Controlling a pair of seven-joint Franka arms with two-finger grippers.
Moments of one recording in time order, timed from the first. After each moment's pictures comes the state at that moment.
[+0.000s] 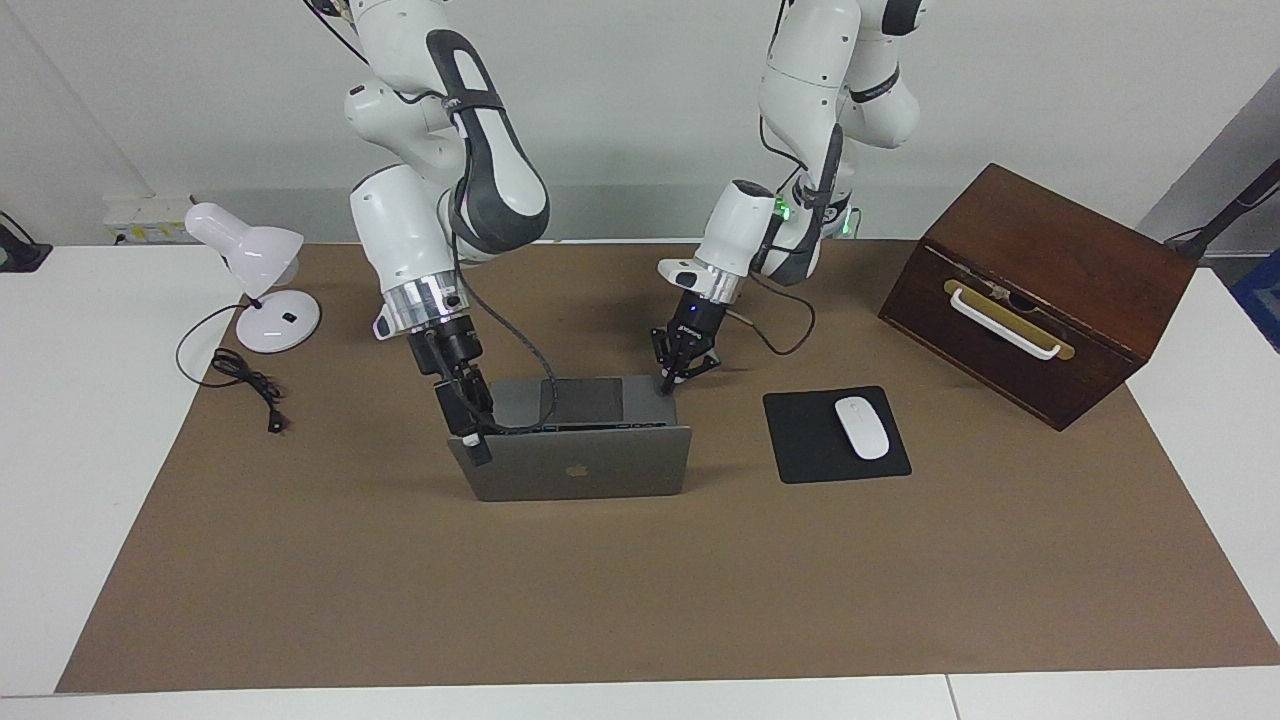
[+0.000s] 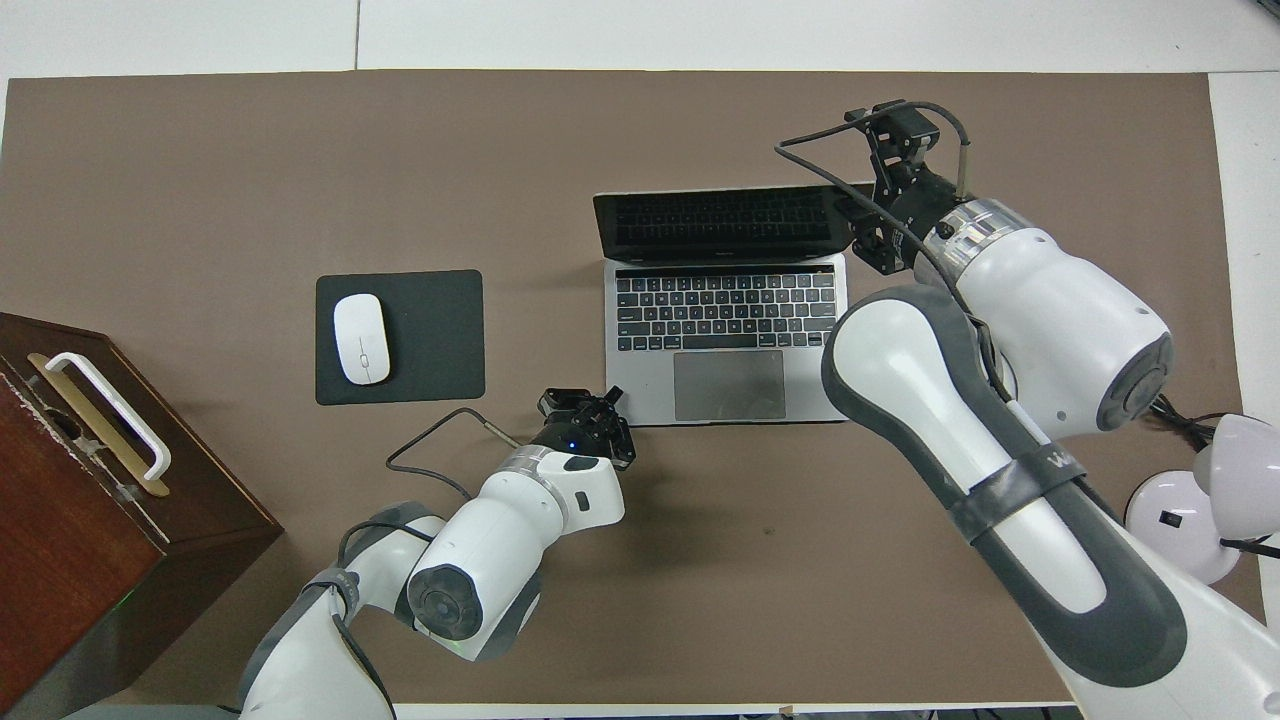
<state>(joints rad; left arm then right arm) -0.72 0.27 -0.04 -2.49 -0.16 3.49 0.17 0.41 0.23 -0.08 -1.97 1.00 3.07 0.73</state>
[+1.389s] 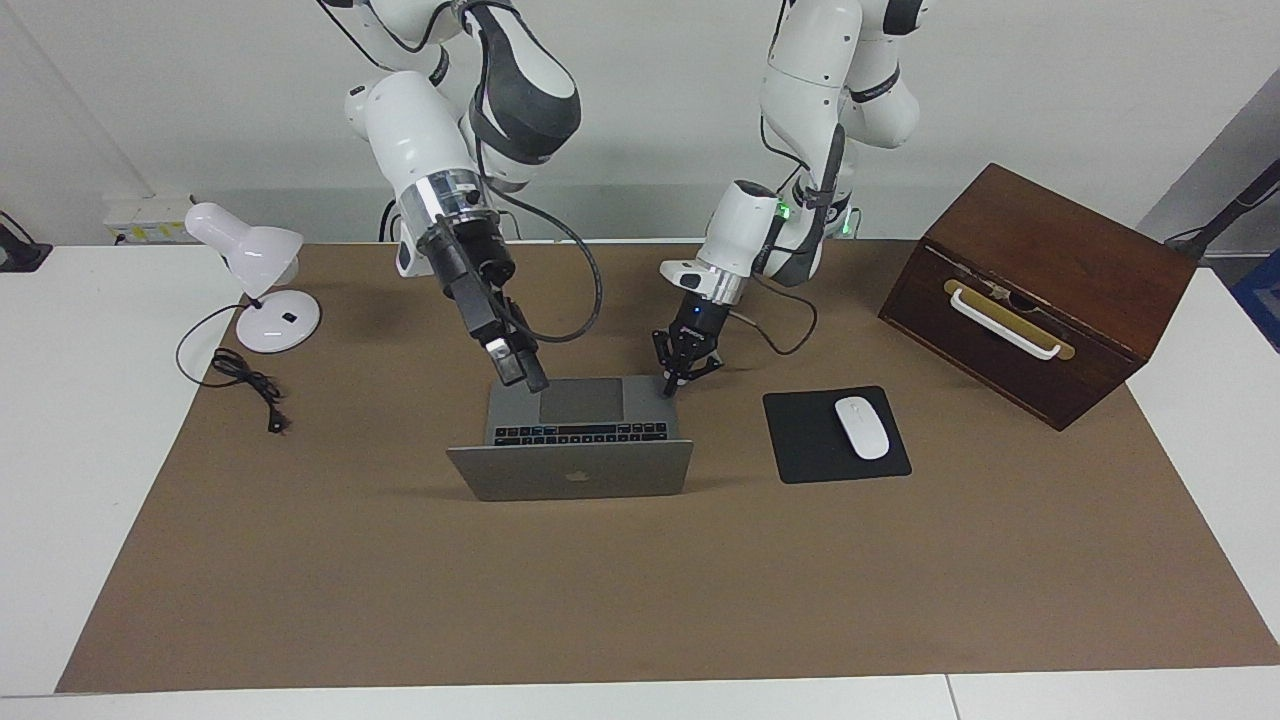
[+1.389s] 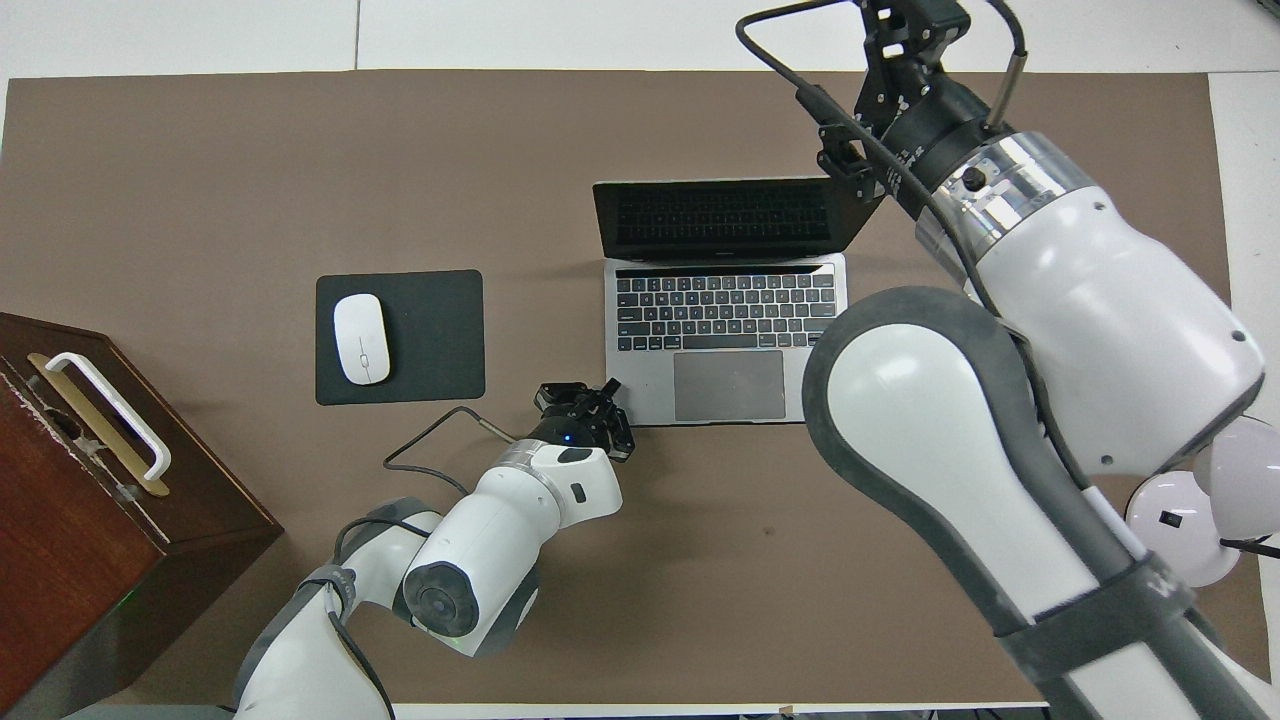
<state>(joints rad) -0.71 0.27 -0.03 -2.47 -0.16 3.49 0.11 0.41 0.14 0.01 -1.77 1.01 3.13 0.72</state>
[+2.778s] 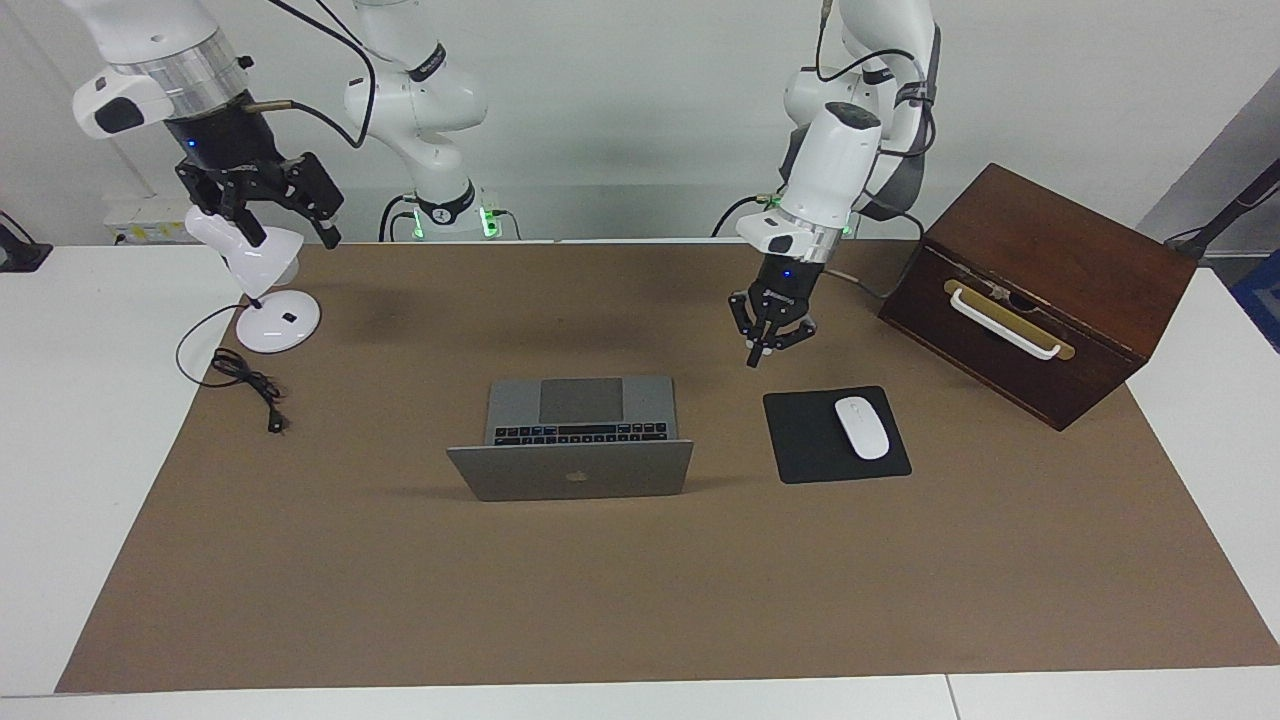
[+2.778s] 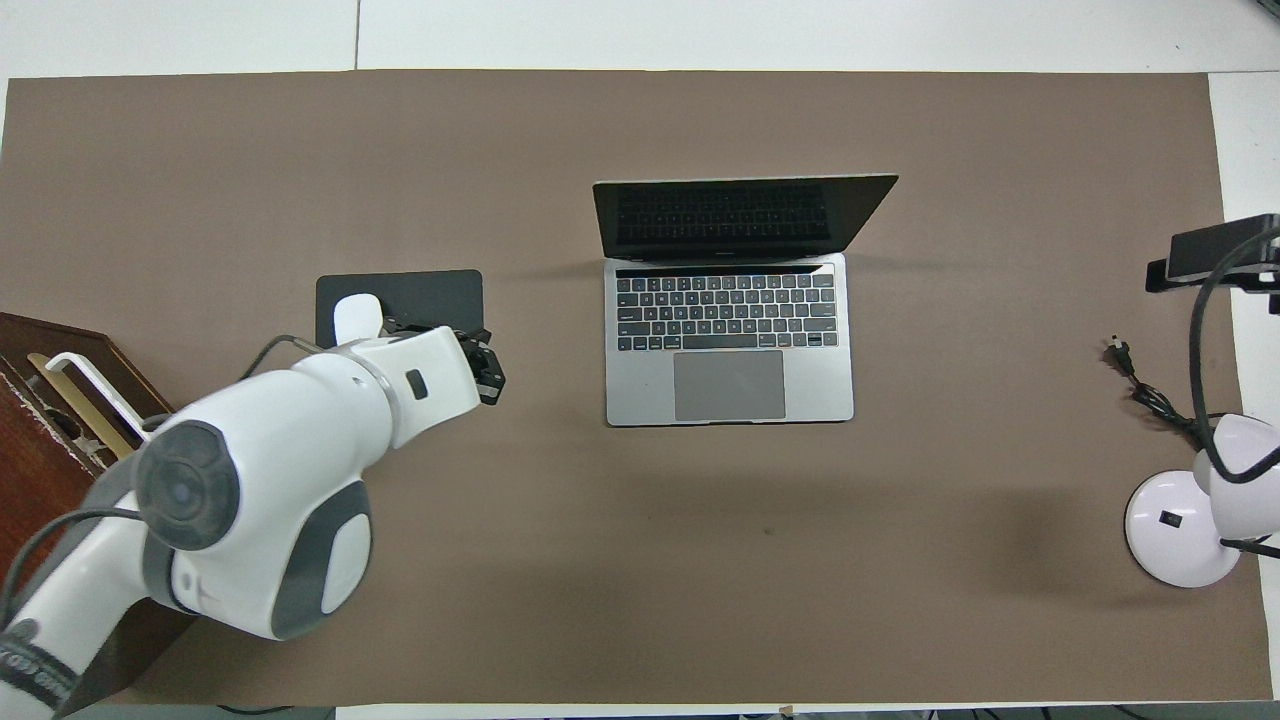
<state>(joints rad) -0.43 -0.15 -0.01 -2.27 -0.16 2.55 0.24 0.11 -0.05 -0.11 -1.52 0.03 1.49 0.17</state>
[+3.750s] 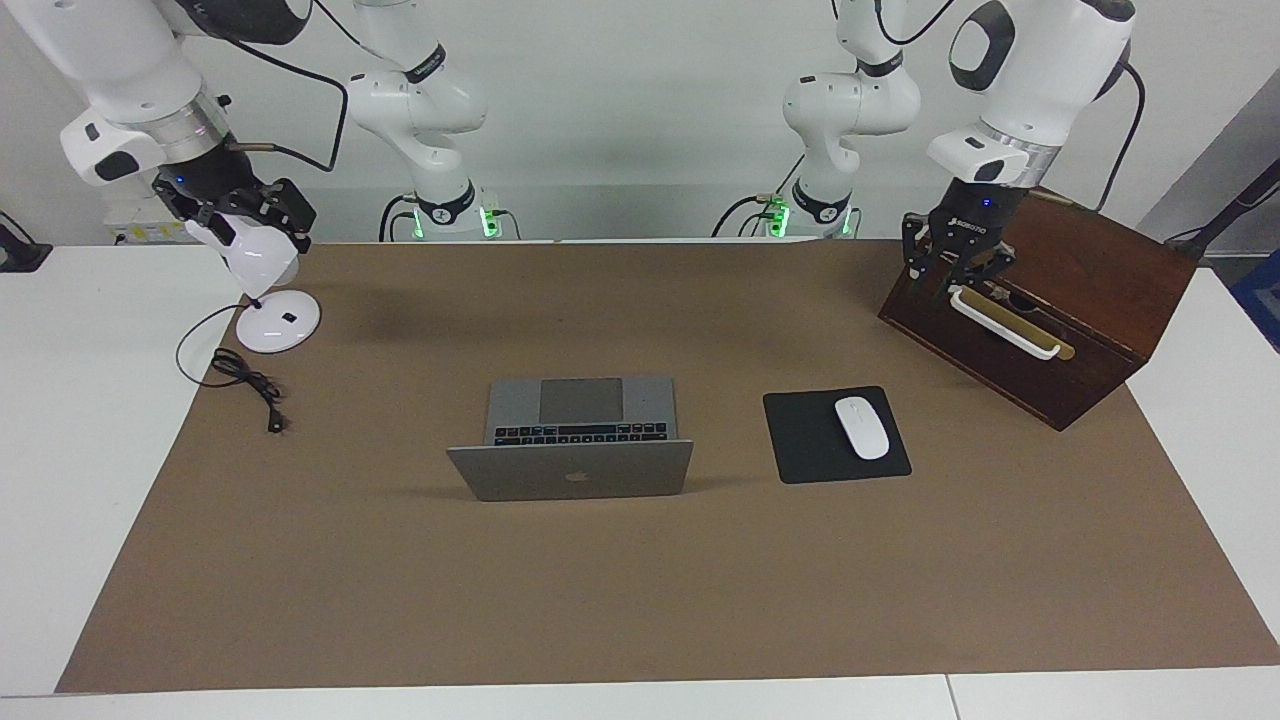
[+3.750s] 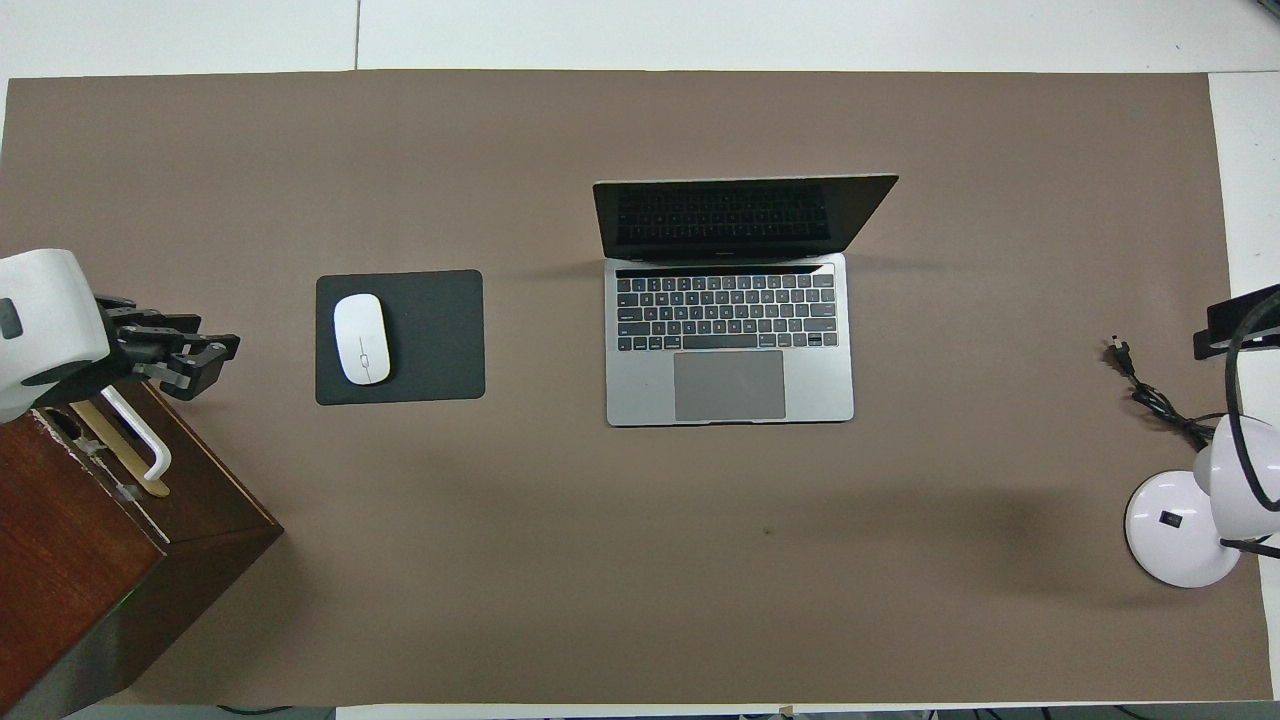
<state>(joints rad) -0.08 -0.25 0.00 -2.03 -0.16 1.99 0.48 -0.07 -0.05 -0.03 -1.59 -0.03 1.44 0.04</state>
